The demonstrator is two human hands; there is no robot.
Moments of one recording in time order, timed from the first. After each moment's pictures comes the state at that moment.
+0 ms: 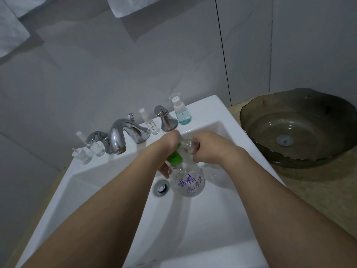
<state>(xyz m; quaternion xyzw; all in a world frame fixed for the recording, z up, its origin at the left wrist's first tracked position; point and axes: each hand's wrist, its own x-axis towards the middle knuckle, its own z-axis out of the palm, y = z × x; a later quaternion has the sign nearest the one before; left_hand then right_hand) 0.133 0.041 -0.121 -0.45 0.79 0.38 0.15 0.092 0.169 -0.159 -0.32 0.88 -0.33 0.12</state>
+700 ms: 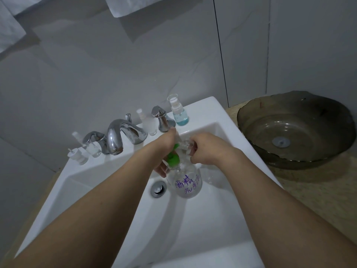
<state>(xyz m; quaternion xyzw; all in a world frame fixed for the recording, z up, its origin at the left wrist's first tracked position) 0.131 0.032 -0.123 -0.44 0.80 0.38 0.15 0.091 0.167 -0.159 -0.32 0.89 -0.31 0.12</state>
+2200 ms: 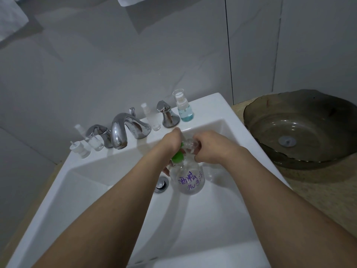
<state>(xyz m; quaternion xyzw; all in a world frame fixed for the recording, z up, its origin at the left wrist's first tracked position) 0.134 0.041 -0.133 -0.44 0.78 0.44 0.11 0.092 0.163 -0.160 -0.32 0.89 -0.28 0.14</state>
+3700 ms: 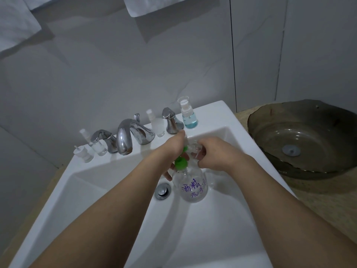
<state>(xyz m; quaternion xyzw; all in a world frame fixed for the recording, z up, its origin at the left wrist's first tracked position) 0.137 0.034 -0.123 -0.40 0.80 0.43 0.14 0.091 0.163 -0.159 -0.32 0.89 -0.31 0.13</state>
